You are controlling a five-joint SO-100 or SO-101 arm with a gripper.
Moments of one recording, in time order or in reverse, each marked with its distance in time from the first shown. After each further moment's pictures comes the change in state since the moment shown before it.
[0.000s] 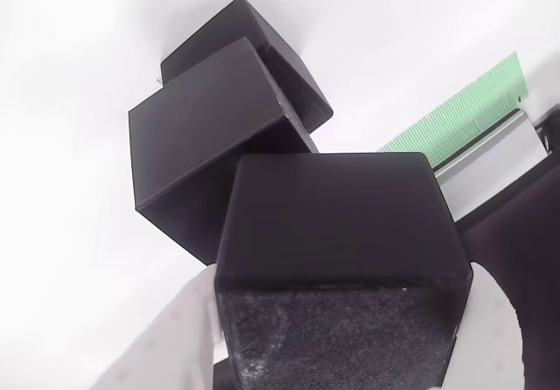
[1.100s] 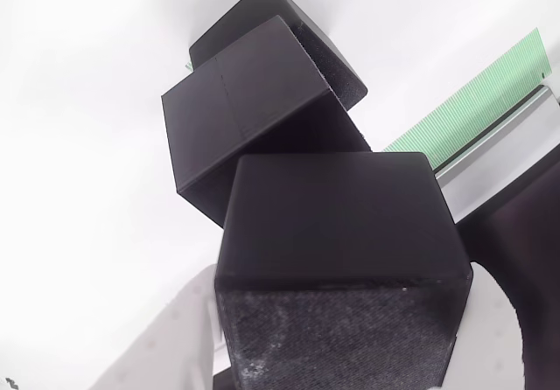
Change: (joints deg) arm 3.8 1.0 1.2 0.0 0.0
